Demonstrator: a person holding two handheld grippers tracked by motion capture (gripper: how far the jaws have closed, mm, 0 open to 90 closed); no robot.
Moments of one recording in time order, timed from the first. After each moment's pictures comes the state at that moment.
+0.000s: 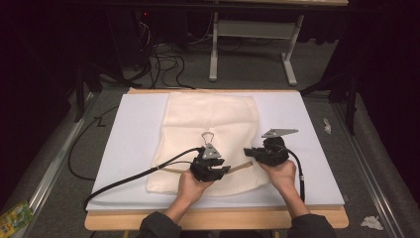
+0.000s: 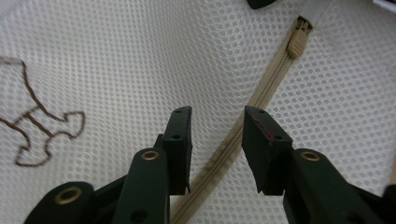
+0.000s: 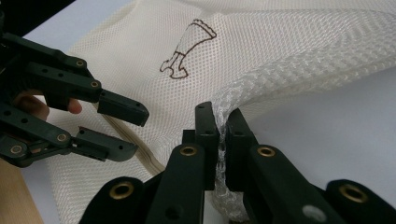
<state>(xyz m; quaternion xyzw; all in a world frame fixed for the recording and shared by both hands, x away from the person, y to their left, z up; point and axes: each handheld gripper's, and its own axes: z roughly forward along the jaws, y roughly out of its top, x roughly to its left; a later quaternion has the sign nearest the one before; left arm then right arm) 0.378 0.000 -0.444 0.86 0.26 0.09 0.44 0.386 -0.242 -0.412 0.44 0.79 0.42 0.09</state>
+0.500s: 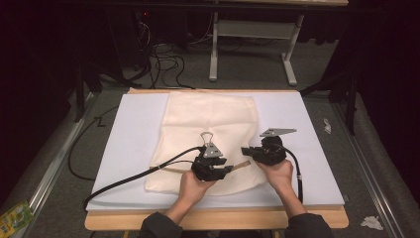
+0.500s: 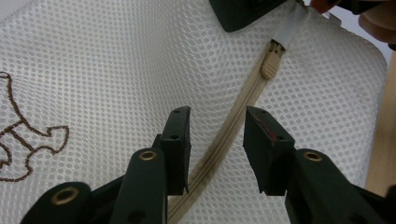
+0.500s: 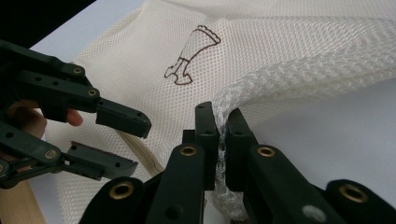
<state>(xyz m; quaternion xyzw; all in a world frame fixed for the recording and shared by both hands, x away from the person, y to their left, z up) 0.379 -0.001 -0.440 0.85 0.28 0.06 0.45 0.389 -0.236 -0.413 0.44 0.78 0.43 0.08</state>
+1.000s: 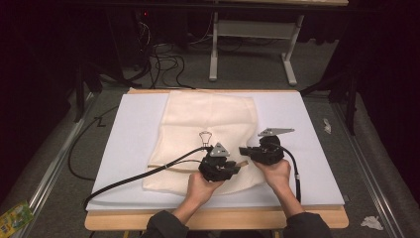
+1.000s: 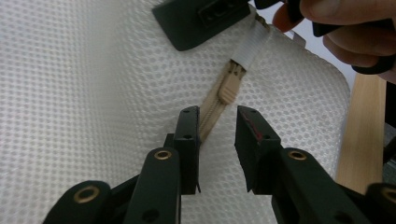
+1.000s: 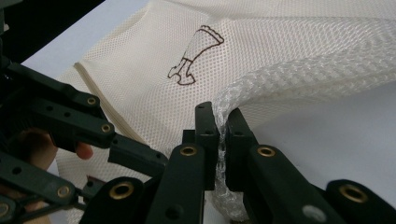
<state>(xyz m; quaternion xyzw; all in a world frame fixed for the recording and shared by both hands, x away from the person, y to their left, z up) 0.375 -0.025 -0.441 0.85 0.26 0.01 0.45 0.390 -0.232 -0.414 0.44 0.78 0.43 0.07</state>
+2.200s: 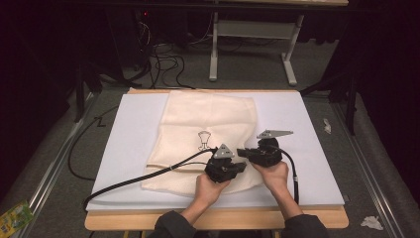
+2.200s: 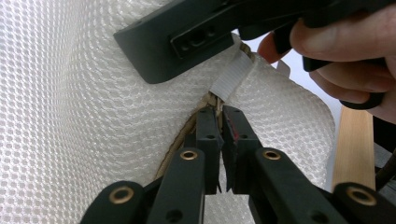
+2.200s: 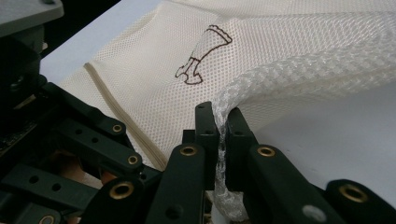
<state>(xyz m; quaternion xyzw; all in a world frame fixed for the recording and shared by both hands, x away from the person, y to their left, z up) 0.375 -0.036 -0.452 0.83 0.27 0.01 0.49 0.388 -0.227 -0.419 0.43 0.78 0.45 0.07</state>
